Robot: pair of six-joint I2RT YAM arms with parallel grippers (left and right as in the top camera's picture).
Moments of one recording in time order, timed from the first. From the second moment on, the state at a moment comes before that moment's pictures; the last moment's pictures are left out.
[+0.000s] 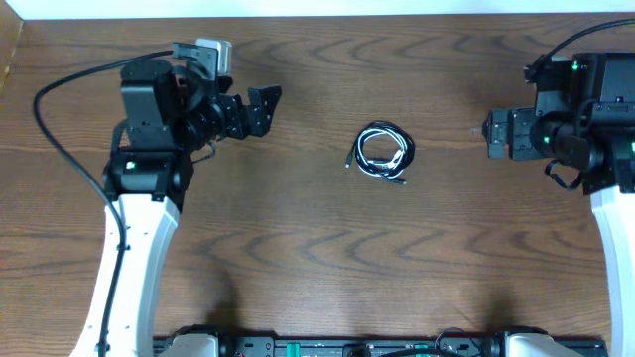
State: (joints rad) left arm -0.03 1.32 1.19 -0.39 0.55 -0.11; right arm 0.00 1.36 1.49 -1.10 -0.08 -0.02
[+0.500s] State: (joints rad) left arm -0.04 1.54 1.19 -0.11 1.02 -0.29; right arm -0.21 1.46 1.49 -1.02 -0.37 0.10
